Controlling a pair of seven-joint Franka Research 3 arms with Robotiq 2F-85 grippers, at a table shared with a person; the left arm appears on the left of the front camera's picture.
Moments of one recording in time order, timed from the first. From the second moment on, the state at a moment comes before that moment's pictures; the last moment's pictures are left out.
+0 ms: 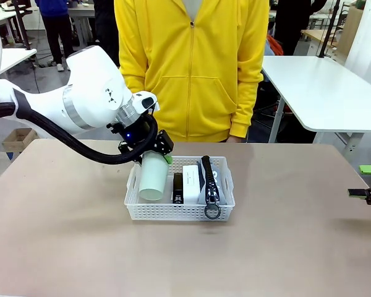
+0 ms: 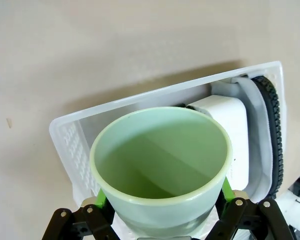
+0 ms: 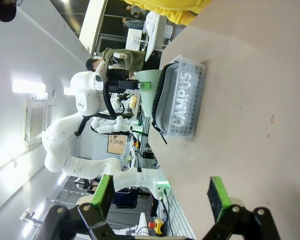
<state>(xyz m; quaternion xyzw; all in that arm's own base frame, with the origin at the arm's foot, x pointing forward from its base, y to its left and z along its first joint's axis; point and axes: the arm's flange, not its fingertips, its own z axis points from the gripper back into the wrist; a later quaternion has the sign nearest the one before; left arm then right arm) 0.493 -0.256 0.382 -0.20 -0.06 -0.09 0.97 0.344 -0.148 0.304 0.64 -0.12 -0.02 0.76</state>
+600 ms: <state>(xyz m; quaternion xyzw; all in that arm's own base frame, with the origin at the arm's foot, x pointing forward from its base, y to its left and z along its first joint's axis) 0.503 -0.262 0.350 -0.18 -0.04 -0.07 0.98 0.344 -0.149 0.304 0.64 -0.12 -0.02 0.76</state>
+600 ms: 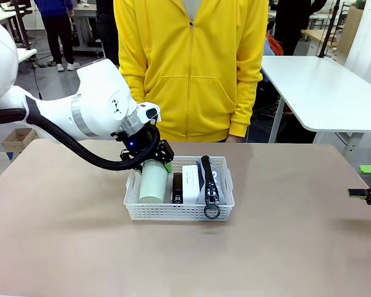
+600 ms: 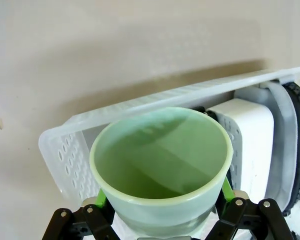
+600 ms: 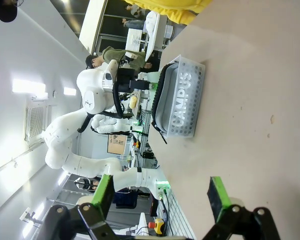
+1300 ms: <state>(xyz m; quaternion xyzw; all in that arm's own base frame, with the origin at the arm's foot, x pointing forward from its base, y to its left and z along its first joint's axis) 0.513 -0.268 0.347 -0.17 -0.04 -0.06 0.98 0.344 -0.149 0.304 0.64 -0.12 -0.02 0.76</state>
